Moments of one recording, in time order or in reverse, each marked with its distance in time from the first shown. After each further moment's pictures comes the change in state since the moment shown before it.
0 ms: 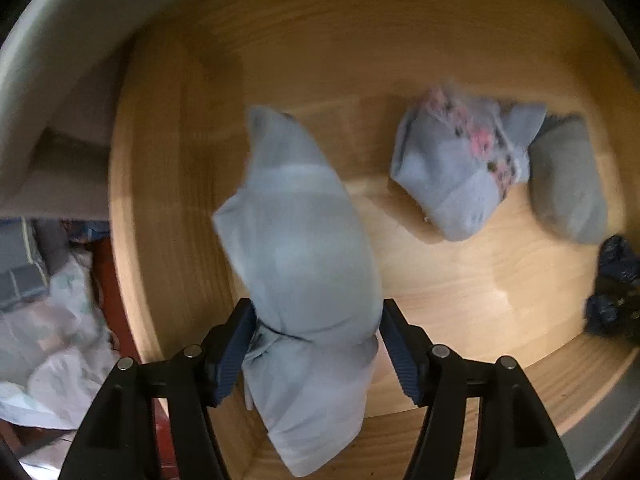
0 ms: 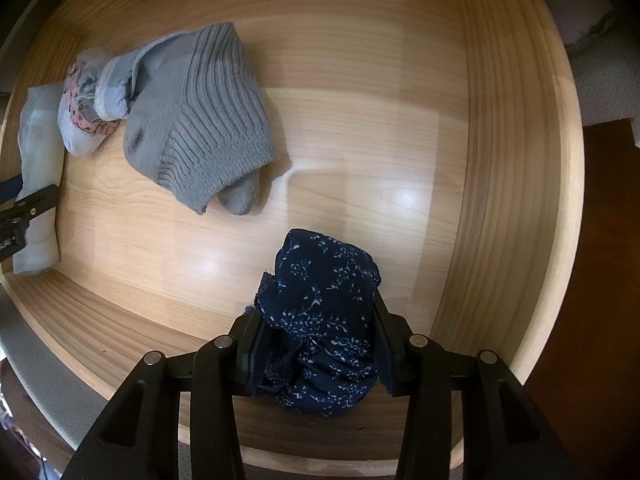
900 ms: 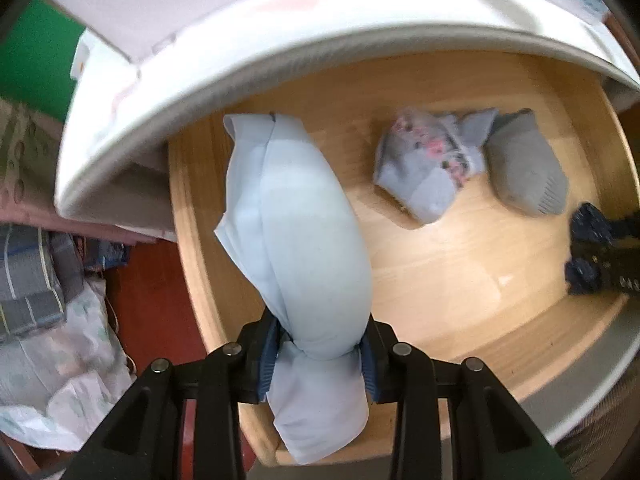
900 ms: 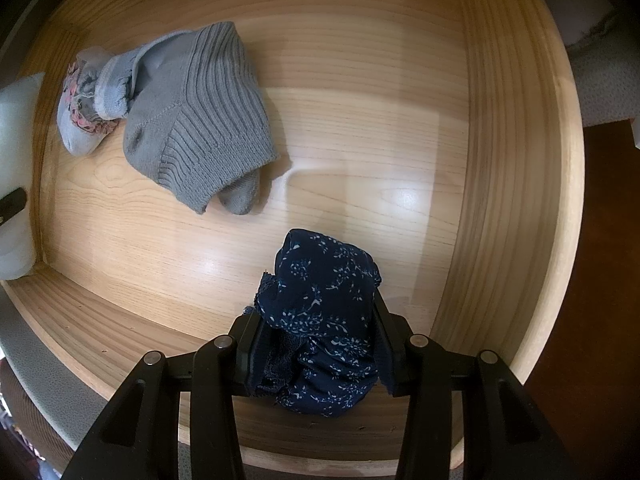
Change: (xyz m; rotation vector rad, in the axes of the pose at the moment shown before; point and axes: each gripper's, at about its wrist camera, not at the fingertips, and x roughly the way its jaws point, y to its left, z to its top) left arm -0.054 0.017 -0.028 0.085 -0.113 0.001; right arm -0.001 0.000 -0.001 0.004 -0.001 0.000
